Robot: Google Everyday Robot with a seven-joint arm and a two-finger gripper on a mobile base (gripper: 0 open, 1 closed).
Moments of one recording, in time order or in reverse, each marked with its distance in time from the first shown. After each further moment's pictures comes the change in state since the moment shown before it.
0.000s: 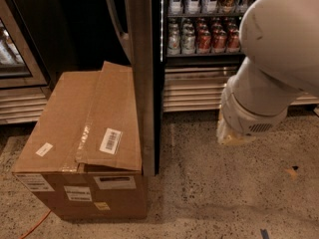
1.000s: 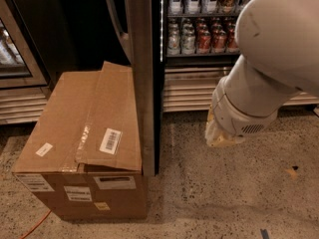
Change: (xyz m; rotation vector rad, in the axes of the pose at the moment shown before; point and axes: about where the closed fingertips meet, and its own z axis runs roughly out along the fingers) arm -0.027 0.001 0.002 -0.005 -0.082 -0.056
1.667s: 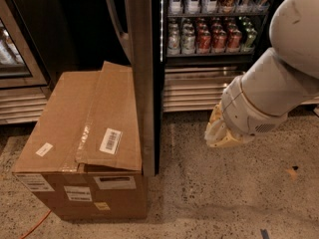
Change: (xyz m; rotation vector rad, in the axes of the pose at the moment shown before) arm 0.002 0.002 0.002 -0.017 -0.165 -0.029
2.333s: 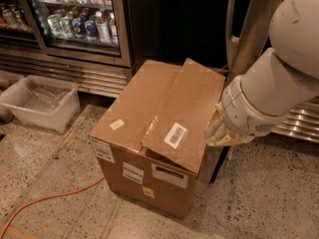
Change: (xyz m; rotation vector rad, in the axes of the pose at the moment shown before) arm 0.000 0.000 0.000 0.000 0.000 0.000
